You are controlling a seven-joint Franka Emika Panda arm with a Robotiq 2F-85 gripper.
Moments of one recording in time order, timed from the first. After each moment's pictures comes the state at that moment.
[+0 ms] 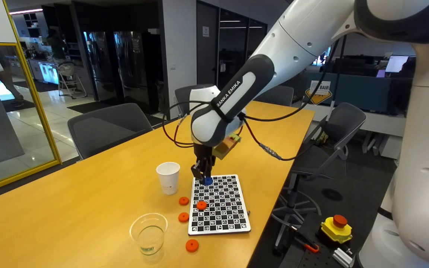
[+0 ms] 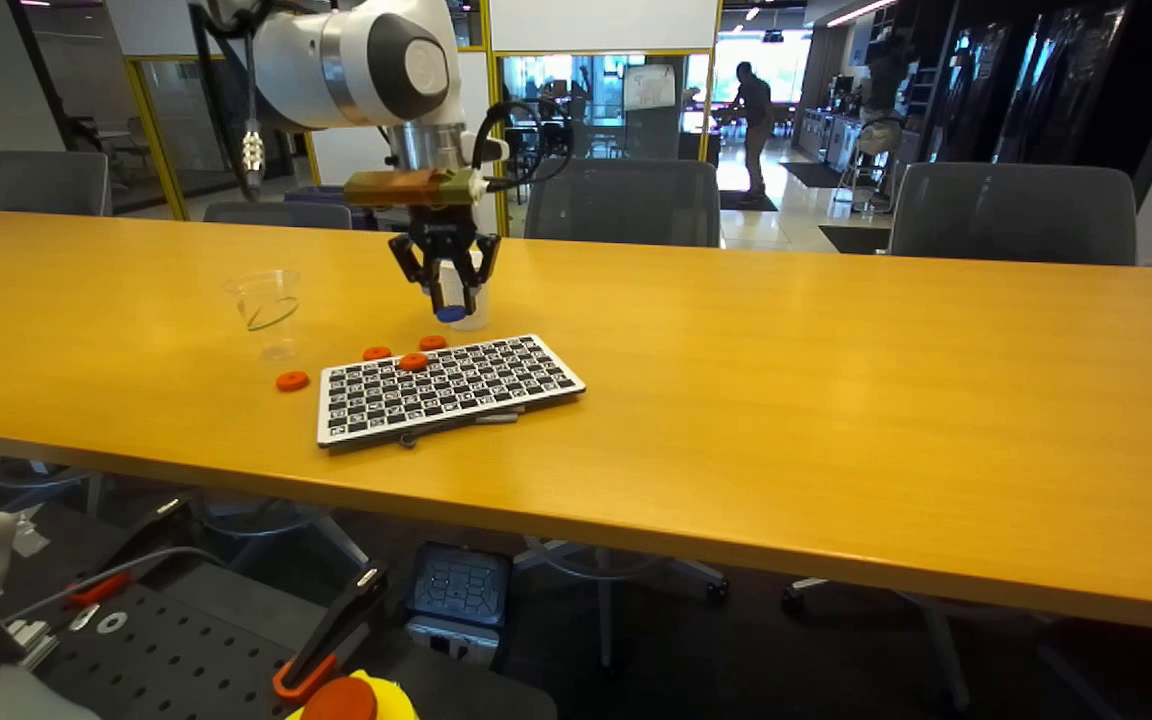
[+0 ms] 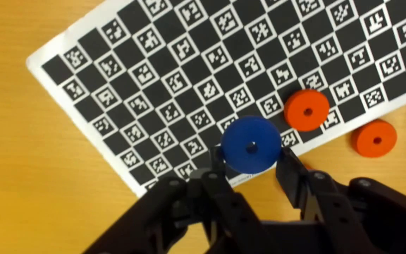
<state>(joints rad) 0.02 0.19 0.03 -2.27 -0.11 2.47 -0.11</state>
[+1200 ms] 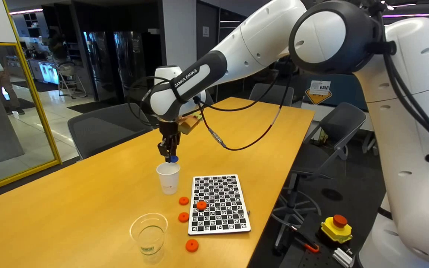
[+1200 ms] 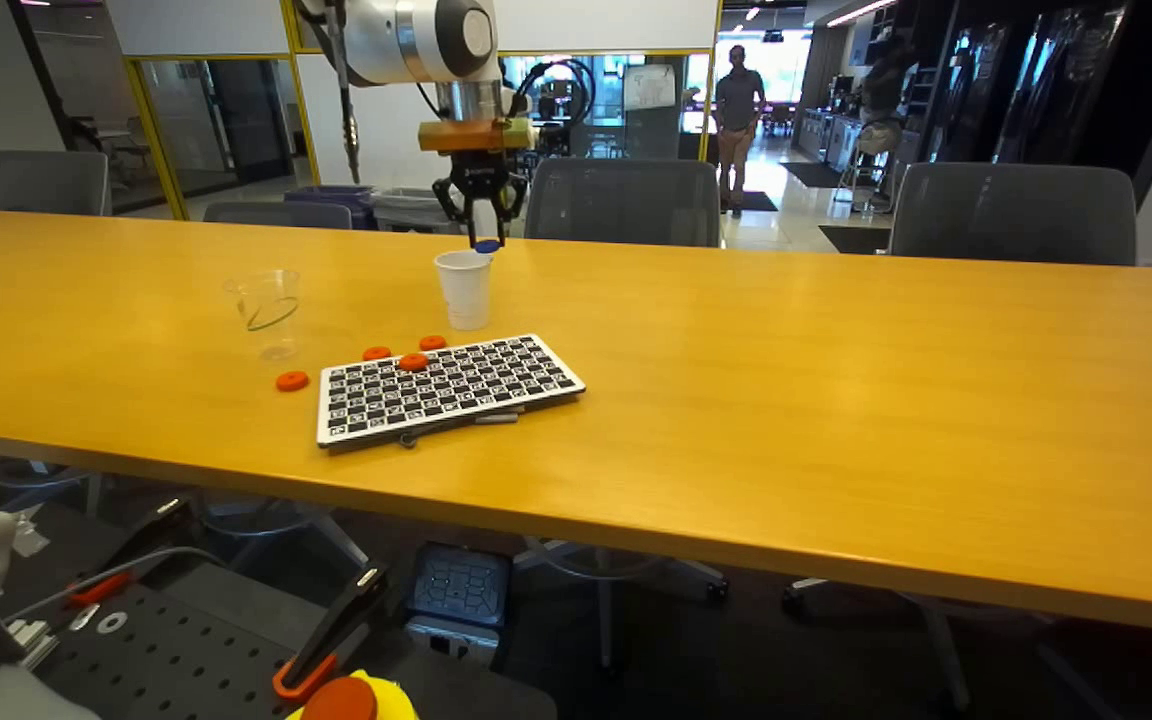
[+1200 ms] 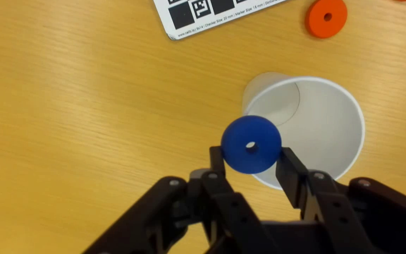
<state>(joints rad) 0.02 0.50 0.08 -1.68 -0.10 2.26 -0.31</state>
